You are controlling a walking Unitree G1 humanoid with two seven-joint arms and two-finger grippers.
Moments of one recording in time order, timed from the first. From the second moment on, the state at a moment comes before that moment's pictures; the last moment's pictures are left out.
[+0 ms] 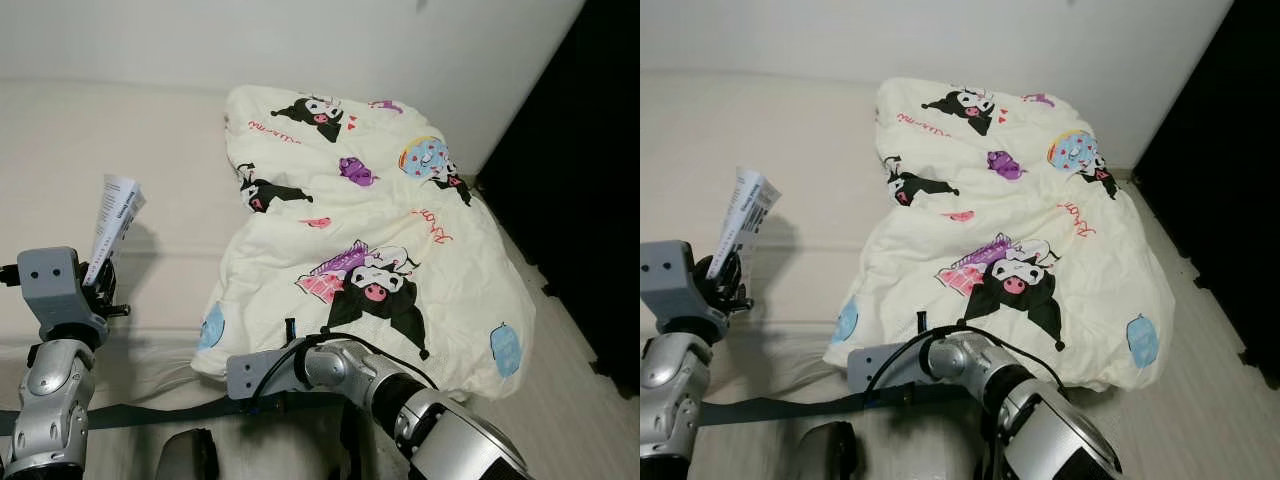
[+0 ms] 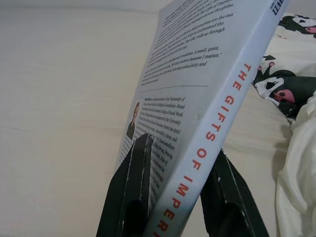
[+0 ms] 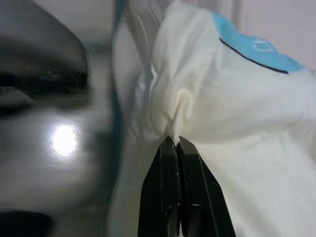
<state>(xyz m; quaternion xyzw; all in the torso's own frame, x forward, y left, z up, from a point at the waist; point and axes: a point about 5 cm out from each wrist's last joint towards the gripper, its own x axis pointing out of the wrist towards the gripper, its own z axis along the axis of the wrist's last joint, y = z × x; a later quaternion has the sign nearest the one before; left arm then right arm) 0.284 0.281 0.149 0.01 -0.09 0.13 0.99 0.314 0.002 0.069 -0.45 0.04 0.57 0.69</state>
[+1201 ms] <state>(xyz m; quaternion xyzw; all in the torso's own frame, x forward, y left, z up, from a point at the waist) 0.286 0.278 0.148 0.01 -0.09 0.13 0.99 0.280 0.012 0.058 -0.30 0.12 0.72 0.62</state>
